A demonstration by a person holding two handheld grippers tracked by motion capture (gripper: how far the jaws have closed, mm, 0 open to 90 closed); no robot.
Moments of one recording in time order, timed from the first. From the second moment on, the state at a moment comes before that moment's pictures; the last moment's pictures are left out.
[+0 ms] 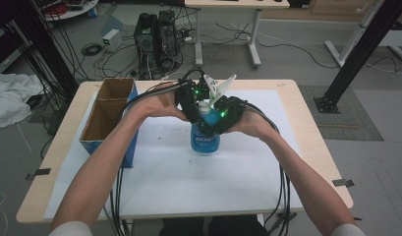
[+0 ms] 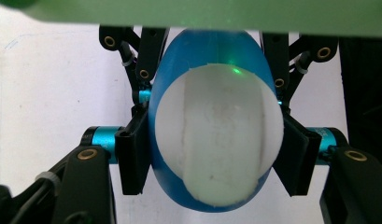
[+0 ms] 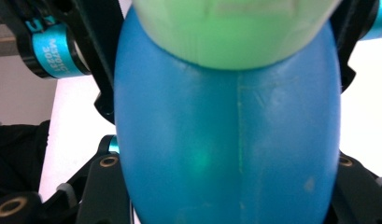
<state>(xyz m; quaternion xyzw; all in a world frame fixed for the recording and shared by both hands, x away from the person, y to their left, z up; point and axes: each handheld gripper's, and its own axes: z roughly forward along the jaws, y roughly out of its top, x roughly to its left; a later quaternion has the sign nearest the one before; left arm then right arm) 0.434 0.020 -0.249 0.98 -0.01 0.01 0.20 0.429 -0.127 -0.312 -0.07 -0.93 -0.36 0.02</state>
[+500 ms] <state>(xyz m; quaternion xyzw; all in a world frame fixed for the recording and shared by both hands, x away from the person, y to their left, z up) 0.434 0.020 -0.250 0.98 -0.01 0.01 0.20 0.430 -0.127 -0.313 -0.06 -0.93 -0.36 0.02</state>
